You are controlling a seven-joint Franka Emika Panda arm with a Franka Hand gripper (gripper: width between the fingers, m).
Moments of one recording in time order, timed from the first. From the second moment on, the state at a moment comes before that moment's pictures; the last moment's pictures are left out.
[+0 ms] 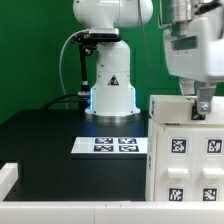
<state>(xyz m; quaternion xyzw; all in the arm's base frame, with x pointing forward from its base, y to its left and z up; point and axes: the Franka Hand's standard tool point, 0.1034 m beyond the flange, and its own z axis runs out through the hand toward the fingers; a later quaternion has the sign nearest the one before) 0.626 0.081 0.155 -0.67 0.74 0.02 0.06</state>
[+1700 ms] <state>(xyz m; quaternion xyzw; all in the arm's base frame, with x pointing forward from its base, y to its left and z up) 0.633 0.093 0.183 -0.91 0.41 0.02 0.08</state>
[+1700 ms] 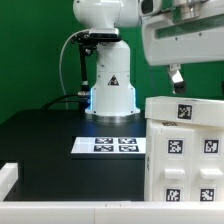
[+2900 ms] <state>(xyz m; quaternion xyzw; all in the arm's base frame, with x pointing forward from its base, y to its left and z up) 0.636 0.082 0.186 -0.99 -0.10 -0.05 0.03</state>
